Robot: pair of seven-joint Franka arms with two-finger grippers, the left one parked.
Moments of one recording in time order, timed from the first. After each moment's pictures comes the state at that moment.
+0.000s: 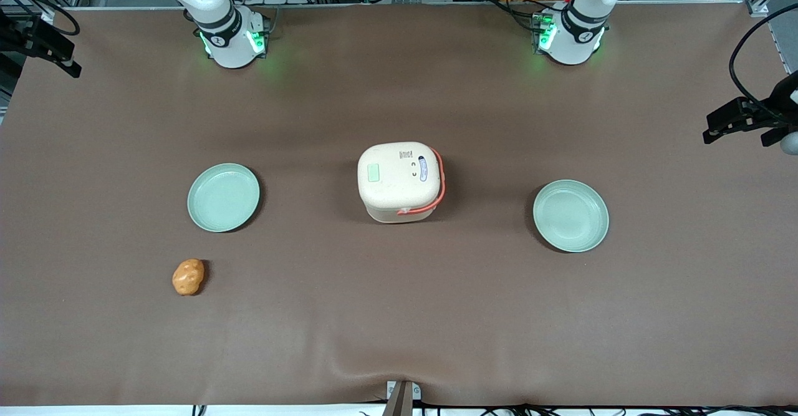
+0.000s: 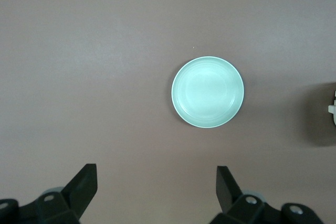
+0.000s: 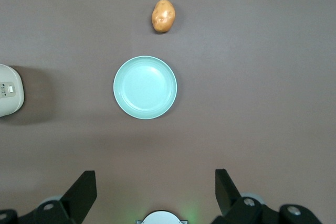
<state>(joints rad) 0.06 -0.22 -0.08 -1.65 -0.02 1.43 -0.03</state>
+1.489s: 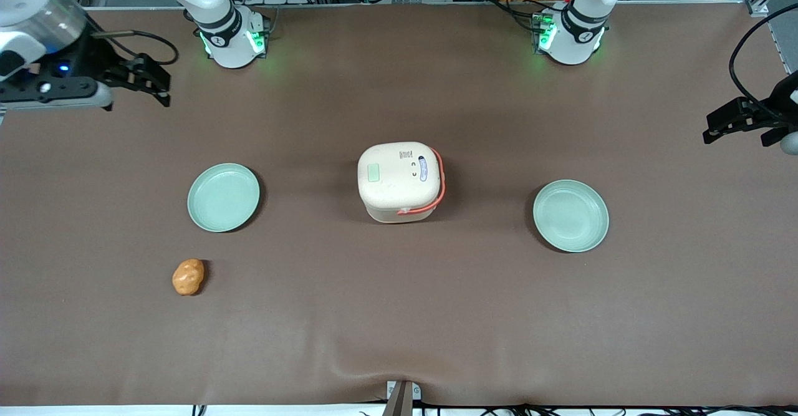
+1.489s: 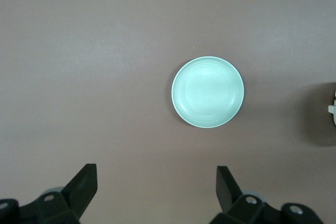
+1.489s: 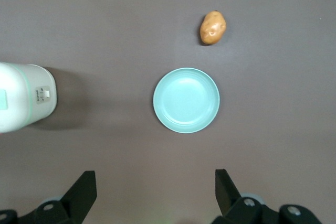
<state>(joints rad) 0.32 -0.08 -0.07 -1.58 -0.02 1.49 0.18</state>
